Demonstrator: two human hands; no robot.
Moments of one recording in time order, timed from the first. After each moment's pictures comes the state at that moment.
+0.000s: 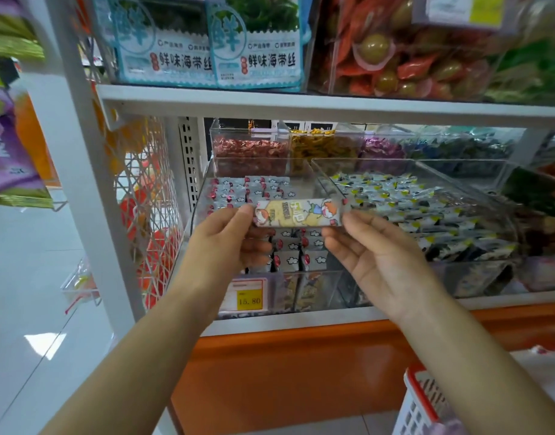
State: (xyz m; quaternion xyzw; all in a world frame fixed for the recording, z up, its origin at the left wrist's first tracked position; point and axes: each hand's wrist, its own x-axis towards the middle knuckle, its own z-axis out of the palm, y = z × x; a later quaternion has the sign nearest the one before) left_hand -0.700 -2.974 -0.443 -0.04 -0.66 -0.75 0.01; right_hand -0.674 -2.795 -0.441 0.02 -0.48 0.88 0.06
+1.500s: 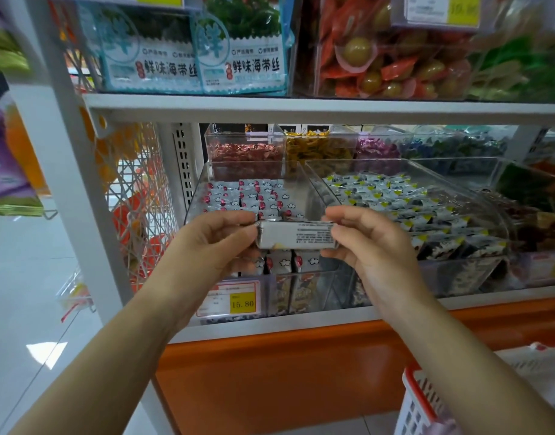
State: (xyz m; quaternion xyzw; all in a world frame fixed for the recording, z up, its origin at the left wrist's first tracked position) left_hand -0.697 -2.989 -0.441 -0.11 -0.68 -0.72 -0.03; right_hand -0.681 -2.783 -0.459 0.07 -0.68 0.71 0.20
